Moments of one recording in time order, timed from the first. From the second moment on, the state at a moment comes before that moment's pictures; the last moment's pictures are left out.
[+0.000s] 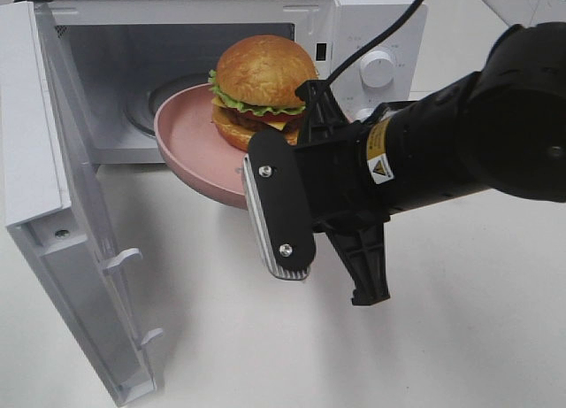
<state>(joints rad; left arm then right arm) -0.03 0.00 -0.51 -0.14 1.04 0.09 0.81 1.51 -0.80 -0.22 0.17 -0.87</state>
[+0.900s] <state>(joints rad) -0.03 0.00 -0.51 -0.14 1.04 0.09 0.81 1.04 -0.57 -0.27 0.47 -0.86</state>
